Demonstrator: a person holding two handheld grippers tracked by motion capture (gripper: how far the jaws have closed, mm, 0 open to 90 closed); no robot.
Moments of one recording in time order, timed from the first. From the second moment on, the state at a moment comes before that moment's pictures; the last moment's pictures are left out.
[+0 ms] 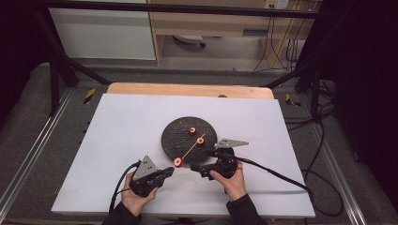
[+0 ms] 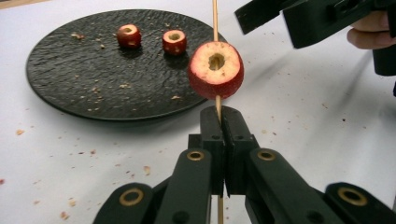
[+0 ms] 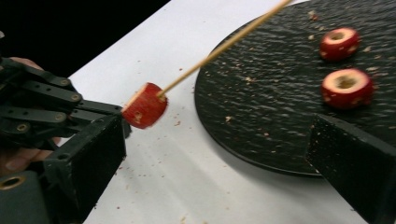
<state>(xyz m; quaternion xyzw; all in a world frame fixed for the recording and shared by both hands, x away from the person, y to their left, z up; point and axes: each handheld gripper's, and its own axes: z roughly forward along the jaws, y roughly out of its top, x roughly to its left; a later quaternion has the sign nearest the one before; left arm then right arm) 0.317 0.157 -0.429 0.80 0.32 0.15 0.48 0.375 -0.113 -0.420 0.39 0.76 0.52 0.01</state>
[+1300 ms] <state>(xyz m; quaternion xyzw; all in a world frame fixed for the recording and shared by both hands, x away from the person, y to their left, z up) 0.313 0.128 -0.434 0.81 0.30 0.15 0.48 0.370 -0.104 -0.431 0.36 0.76 0.54 -0.07</state>
